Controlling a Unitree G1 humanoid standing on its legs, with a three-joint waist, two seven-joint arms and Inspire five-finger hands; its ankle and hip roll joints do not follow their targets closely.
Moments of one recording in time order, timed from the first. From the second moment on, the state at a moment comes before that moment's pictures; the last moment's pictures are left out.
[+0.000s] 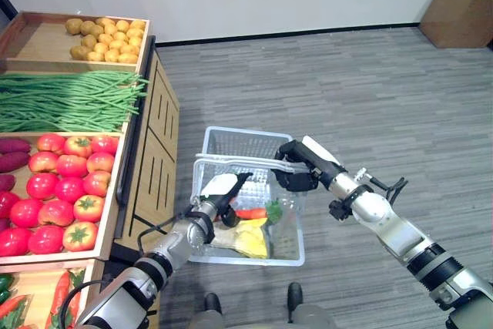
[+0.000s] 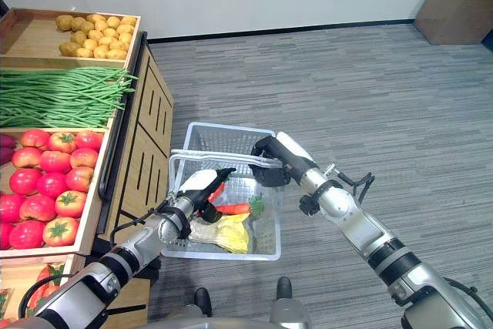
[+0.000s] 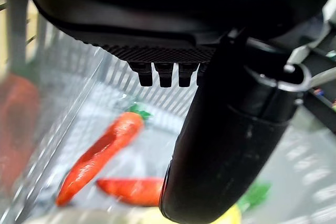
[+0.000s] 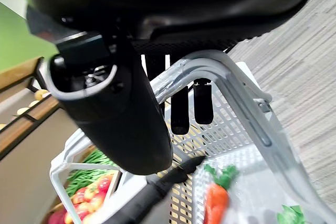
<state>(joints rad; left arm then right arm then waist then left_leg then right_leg) -0.39 0.41 -0.64 0.58 0.53 -0.14 0.16 -0.33 -0.72 0.54 0.16 0.05 -0.14 0.02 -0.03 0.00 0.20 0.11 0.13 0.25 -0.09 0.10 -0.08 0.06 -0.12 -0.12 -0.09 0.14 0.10</state>
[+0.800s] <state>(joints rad) 0.06 0.59 -0.54 0.08 -0.71 -0.12 -0.31 -0.08 -0.52 0.28 0.87 -0.18 -0.08 -0.15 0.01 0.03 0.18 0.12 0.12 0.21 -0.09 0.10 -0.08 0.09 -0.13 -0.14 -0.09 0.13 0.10</state>
